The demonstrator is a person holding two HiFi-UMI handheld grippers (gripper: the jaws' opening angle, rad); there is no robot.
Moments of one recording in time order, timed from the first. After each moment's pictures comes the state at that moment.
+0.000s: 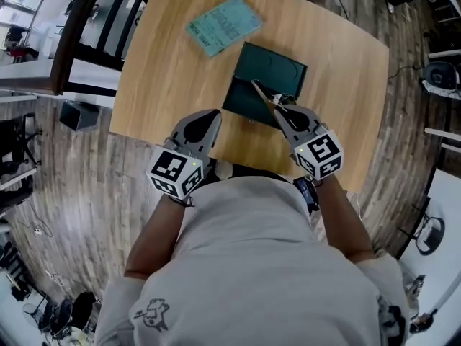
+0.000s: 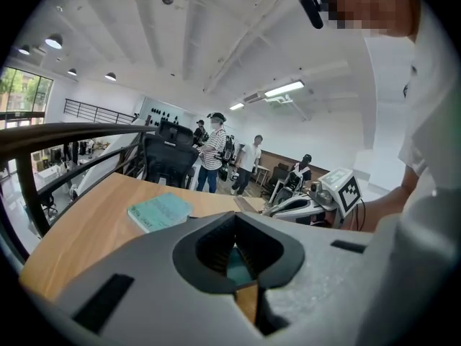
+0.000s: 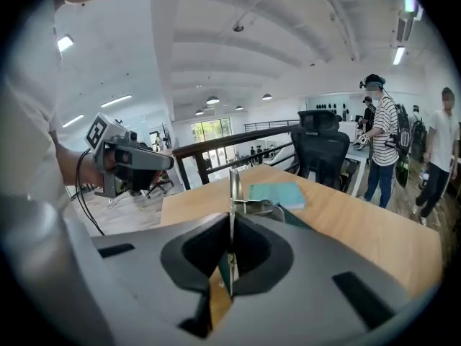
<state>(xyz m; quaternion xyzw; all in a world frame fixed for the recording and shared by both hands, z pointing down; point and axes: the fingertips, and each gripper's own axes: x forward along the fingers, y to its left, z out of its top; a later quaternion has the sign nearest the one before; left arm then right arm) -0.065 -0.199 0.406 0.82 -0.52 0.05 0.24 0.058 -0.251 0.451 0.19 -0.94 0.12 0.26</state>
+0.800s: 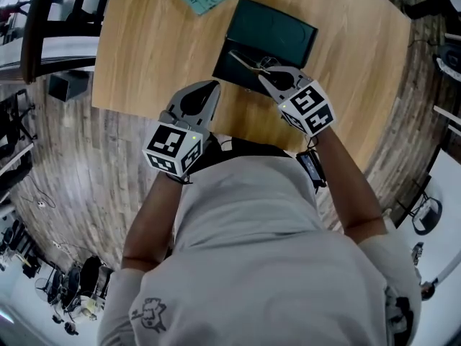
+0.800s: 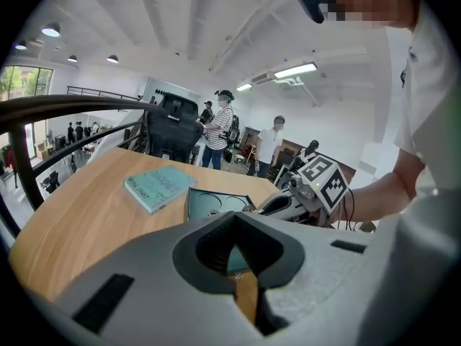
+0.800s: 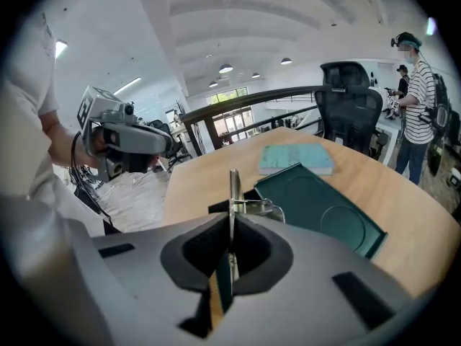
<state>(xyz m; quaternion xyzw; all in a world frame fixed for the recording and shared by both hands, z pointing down) -0.050 -0.219 0.487 0.80 -0.52 0.10 0.29 0.030 -0.263 0.563 0.08 -0.92 0.16 0.36</state>
